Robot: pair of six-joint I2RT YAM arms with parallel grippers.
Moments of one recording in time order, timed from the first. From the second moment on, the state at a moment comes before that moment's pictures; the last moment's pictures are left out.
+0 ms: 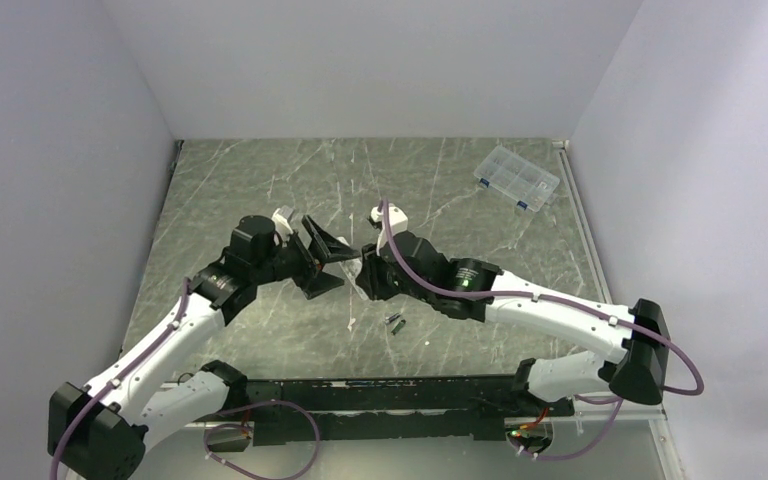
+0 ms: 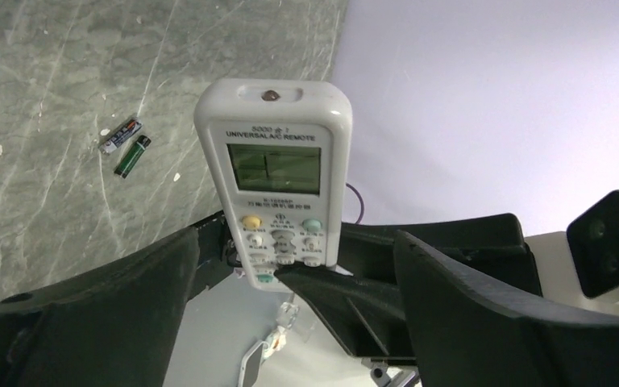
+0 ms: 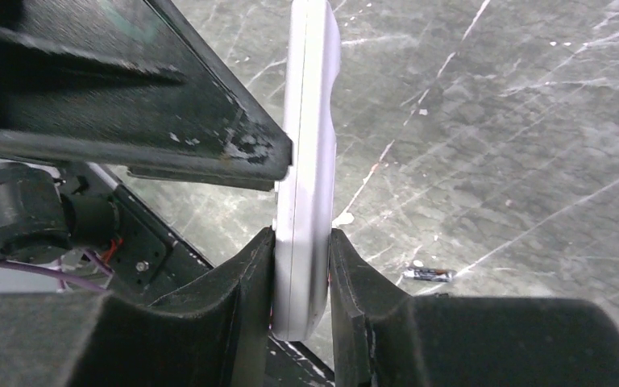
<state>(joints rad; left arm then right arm) -0.49 0.95 0.72 -0.26 0.47 -1.30 1.12 1.29 1.10 -0.38 0.23 0.55</state>
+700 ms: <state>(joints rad) -0.45 0.98 0.87 -0.40 0.55 -1.18 1.27 1.04 0.88 -0.34 0.45 0.16</state>
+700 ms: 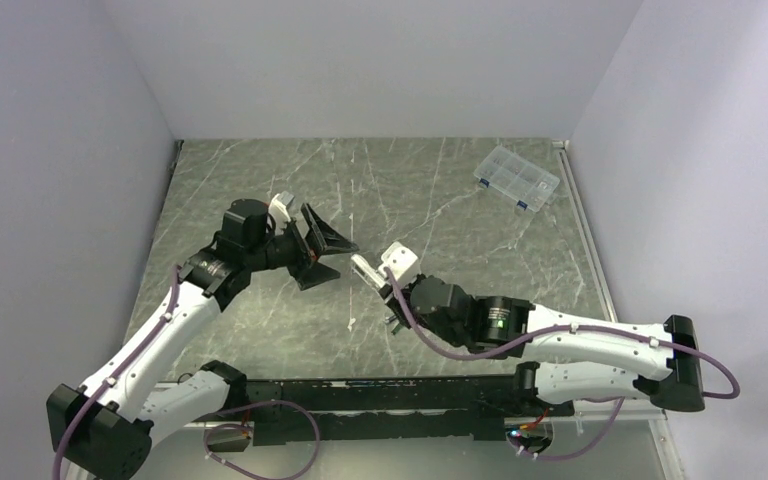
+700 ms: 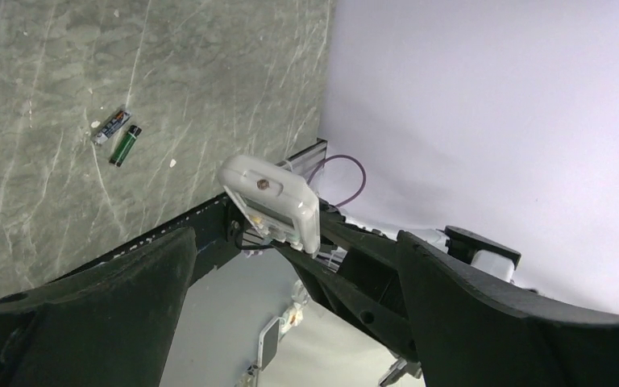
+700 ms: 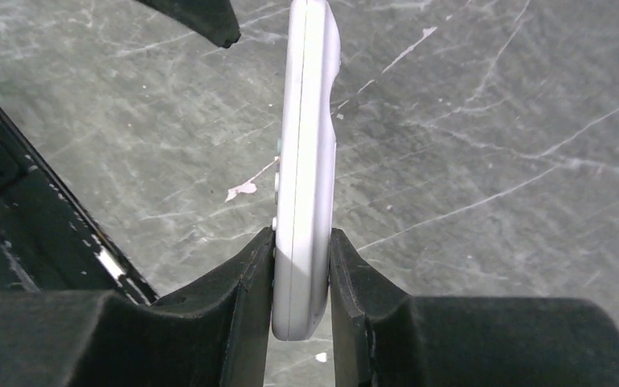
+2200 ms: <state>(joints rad) -0.41 0.99 0.82 -0.32 0.89 -1.23 1.56 1.01 0.54 0.36 0.75 -0.94</state>
